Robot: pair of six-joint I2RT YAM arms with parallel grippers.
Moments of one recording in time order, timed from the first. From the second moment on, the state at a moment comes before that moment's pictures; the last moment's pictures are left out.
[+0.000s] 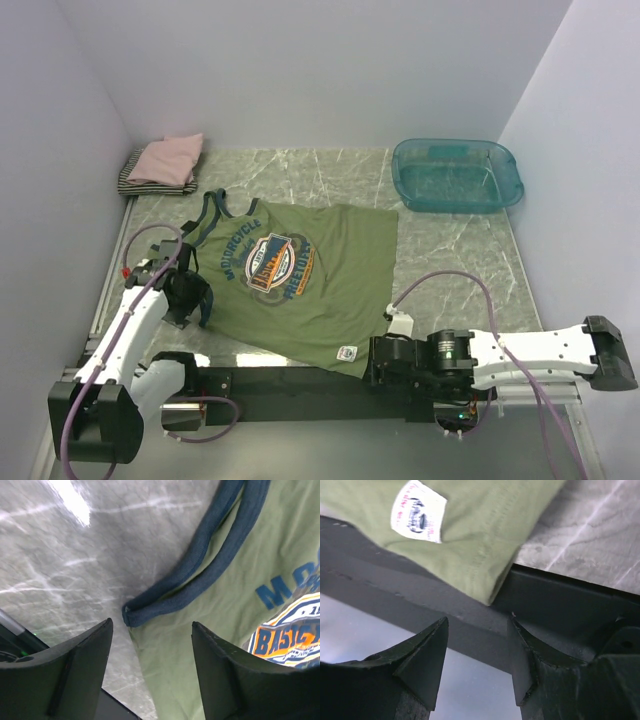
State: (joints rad) left arm -0.05 0.96 0.65 -0.97 -0.25 -1.15; right arm 1.47 0.75 0.39 -0.74 0.19 1.42
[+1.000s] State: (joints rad) left arm -0.15 1.02 0.54 -0.94 -0.21 -1.30; right arm 1.49 0.86 0.37 -0.66 0.27 1.55
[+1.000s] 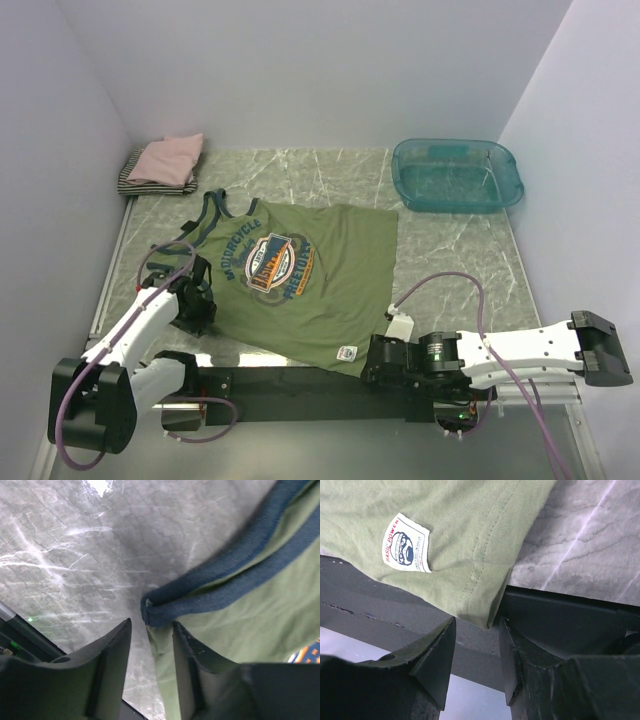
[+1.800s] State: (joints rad) left arm -0.16 0.90 0.58 -1.00 -0.23 -1.33; right arm 1.51 0.96 0.53 -0.74 0.23 1.32
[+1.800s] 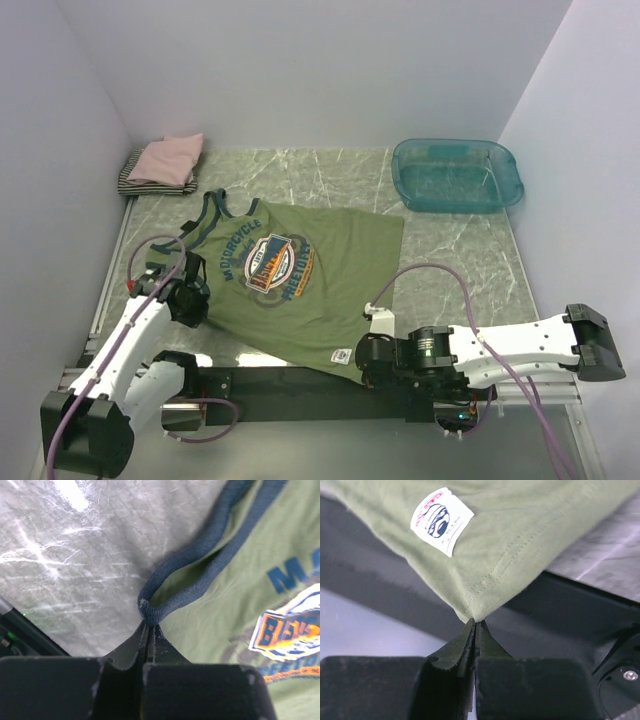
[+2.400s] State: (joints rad) left arm -0.15 0.92 0.79 -1.11 -0.31 -1.27; right arm 1.41 0.93 0.69 -0.88 0.17 1.15
